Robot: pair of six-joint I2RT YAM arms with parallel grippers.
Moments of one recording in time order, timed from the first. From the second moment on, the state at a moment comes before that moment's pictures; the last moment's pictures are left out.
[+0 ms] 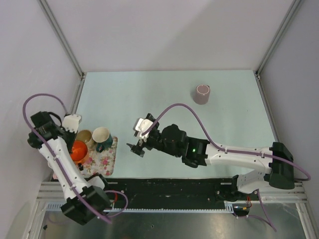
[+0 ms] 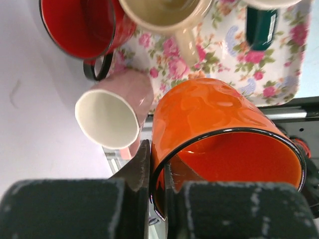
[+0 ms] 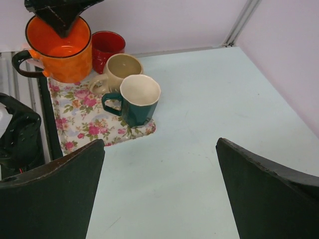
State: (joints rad) left arm 0.61 0.98 1.18 -1.36 0.10 0.83; right arm 1.30 1.41 1.13 0.21 0.18 -0.21
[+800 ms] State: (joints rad) left arm 0.87 1.12 0.94 -1.34 0.16 1.19; right arm 1.24 1.45 1.13 0.28 0.04 -0.24
